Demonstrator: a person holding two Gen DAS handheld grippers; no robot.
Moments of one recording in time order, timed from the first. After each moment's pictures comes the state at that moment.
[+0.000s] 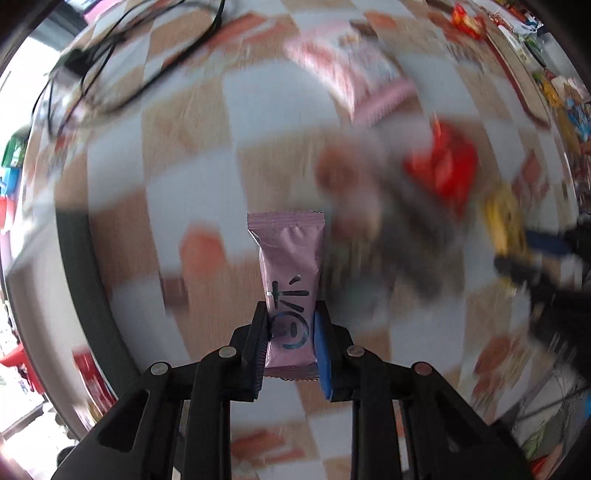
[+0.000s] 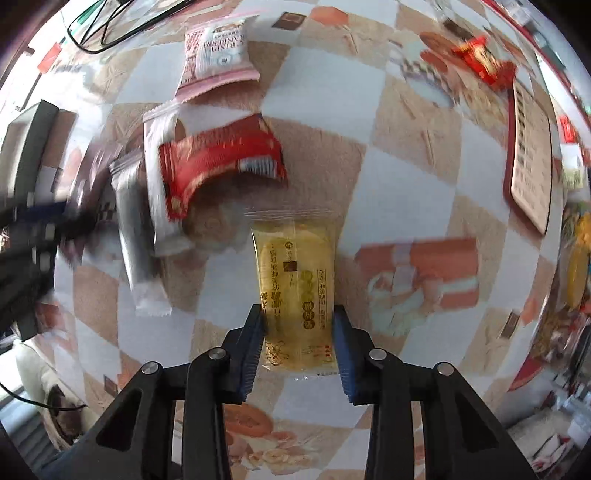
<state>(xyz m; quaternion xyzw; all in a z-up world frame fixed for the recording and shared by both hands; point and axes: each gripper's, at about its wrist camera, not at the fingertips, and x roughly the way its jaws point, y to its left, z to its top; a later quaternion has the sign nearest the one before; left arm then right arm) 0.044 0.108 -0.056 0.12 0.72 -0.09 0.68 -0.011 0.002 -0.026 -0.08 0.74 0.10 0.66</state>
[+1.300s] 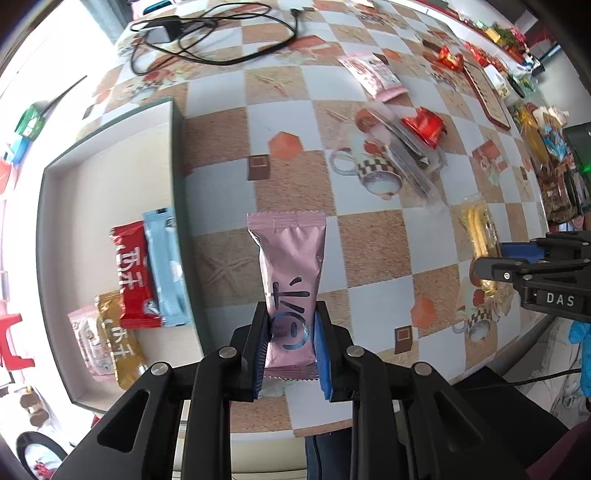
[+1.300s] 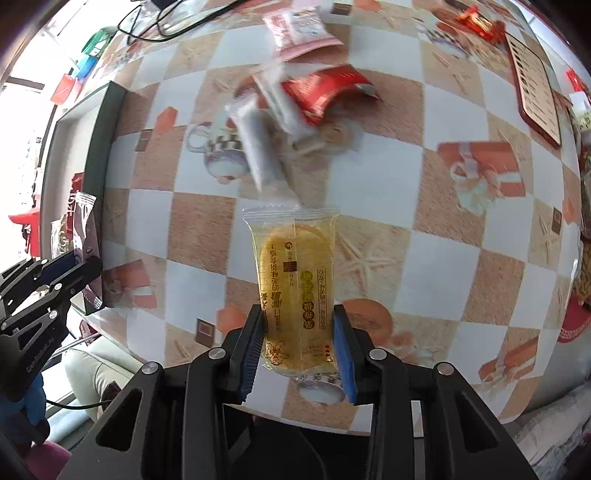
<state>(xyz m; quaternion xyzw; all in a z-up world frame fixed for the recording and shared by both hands) -0.053 0.218 0.063 0.04 0.67 -0.09 0.73 -0.089 0.045 0.024 -0.01 0.75 0.12 0.65</state>
